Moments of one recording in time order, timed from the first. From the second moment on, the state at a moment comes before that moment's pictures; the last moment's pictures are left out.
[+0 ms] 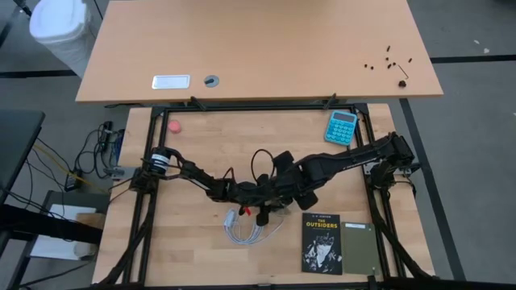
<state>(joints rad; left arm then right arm) -0.17 2.12 0.96 0.80 -0.11 -0.14 0.25 1.82 1.73 -1.32 0.30 -0.32</state>
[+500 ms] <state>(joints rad) -0.17 2.11 0.96 0.77 -0.18 -0.14 0.31 1.72 1.73 -1.57 0.21 0.10</state>
